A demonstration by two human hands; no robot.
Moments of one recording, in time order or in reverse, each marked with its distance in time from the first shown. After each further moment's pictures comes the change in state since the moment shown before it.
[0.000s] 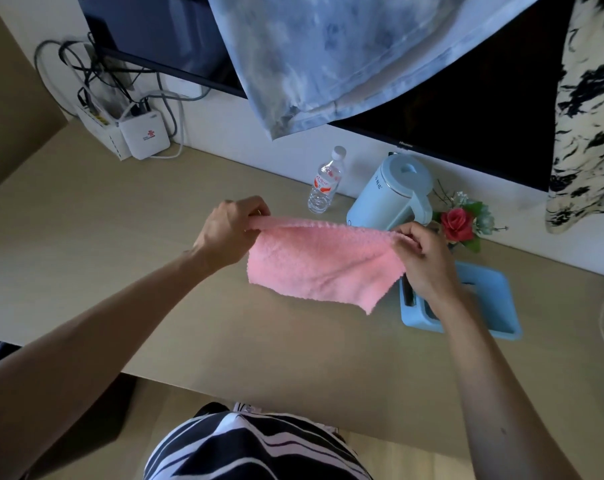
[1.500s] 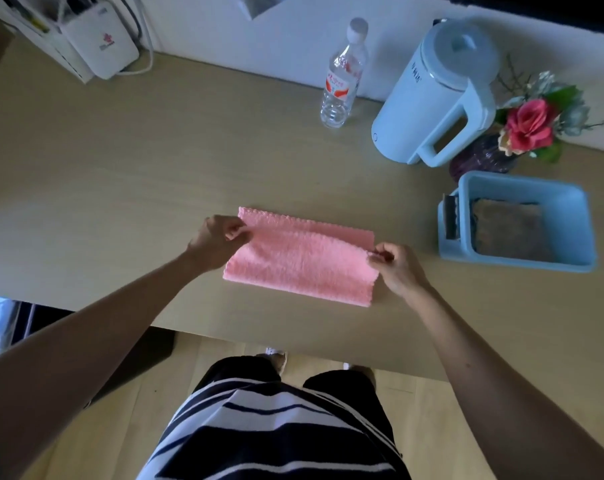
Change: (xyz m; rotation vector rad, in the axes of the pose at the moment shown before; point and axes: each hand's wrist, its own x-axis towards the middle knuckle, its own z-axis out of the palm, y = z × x) left_hand -0.084 -0.098 0.087 -0.055 -0.399 -0.369; right_hand -0.040 0.181 0.125 -0.006 -0.296 0.405
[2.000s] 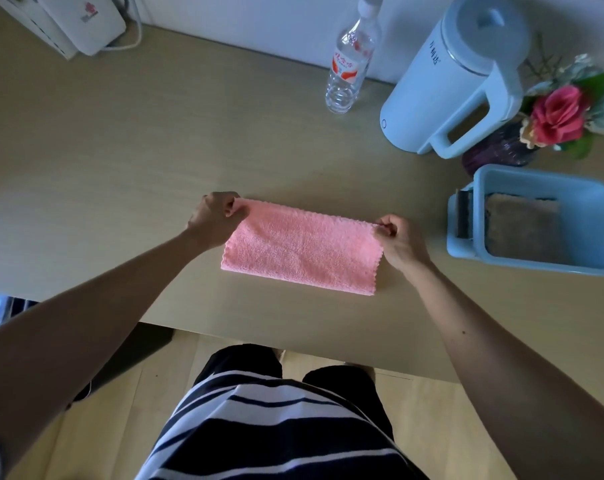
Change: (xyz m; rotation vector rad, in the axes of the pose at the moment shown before) left_hand 0.039 -0.011 0.003 0.022 0.060 -0.110; right_hand 0.048 -0.016 0.003 -0.023 0.107 0.020
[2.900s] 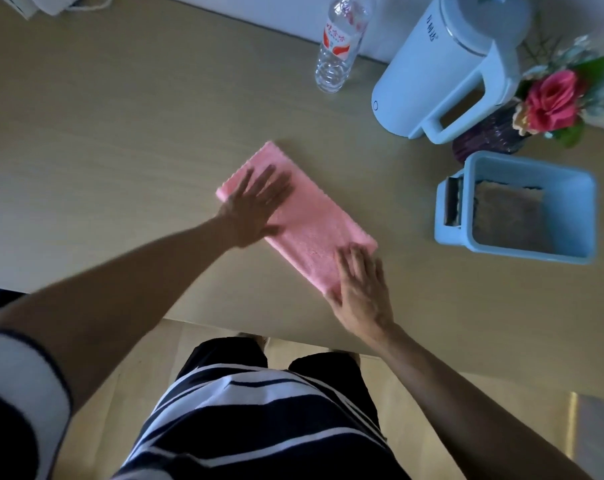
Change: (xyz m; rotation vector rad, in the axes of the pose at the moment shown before) left_hand 0.019 0.013 0.076 0.764 -0.138 0.647; right_hand -0.108 0.039 0.050 -0.844 -0.115 -0.335
